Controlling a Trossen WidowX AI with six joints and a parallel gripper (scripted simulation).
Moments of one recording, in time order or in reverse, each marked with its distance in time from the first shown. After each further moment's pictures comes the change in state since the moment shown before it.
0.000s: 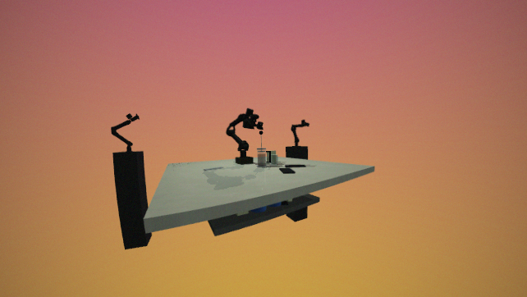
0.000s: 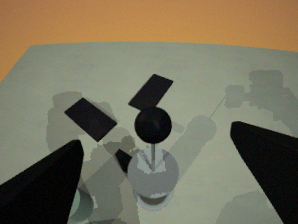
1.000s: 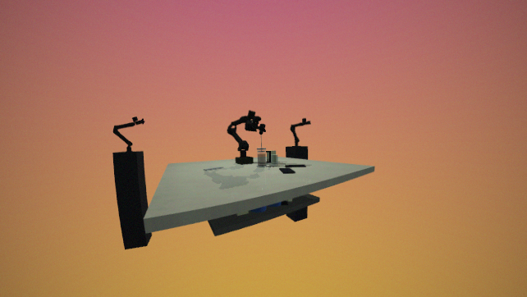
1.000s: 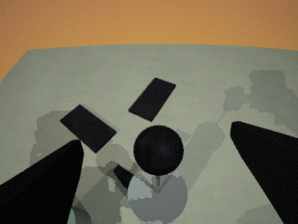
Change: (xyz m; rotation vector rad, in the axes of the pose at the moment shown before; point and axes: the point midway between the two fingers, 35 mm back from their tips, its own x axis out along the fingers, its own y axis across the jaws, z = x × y) arm 0.038 0.000 -0.003 0.019 -0.020 -0.002
